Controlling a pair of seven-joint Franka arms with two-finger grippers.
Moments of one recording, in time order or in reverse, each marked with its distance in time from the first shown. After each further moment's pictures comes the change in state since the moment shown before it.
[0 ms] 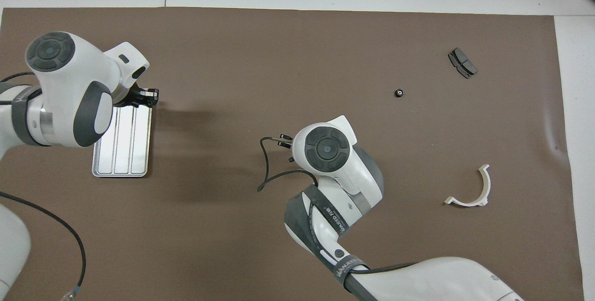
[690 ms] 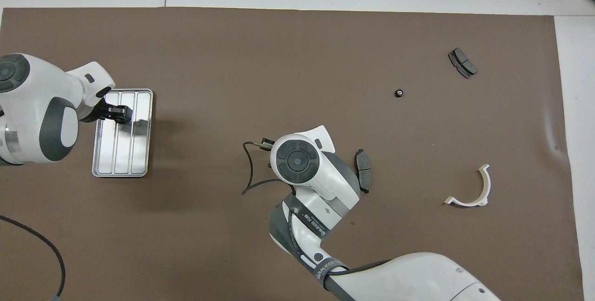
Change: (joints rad) left arm 0.084 -0.040 -0.019 -0.106 -0.001 0.074 0.139; right arm 0.029 0.047 -0.010 0.037 -0.022 0.034 0.079
